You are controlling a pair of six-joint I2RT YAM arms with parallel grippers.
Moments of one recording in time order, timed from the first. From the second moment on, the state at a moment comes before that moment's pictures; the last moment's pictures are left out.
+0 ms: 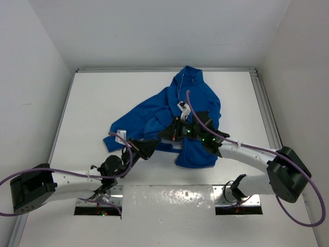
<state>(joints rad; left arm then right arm) -1.08 0.97 0.05 1.08 -0.45 -0.78 0.75 1.31 0.63 0.40 -0.39 0.88</state>
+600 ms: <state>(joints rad) -0.89 0.92 0.05 1.03 -0.15 -0.97 0.68 1.20 0.53 0.52 -0.53 0.83</state>
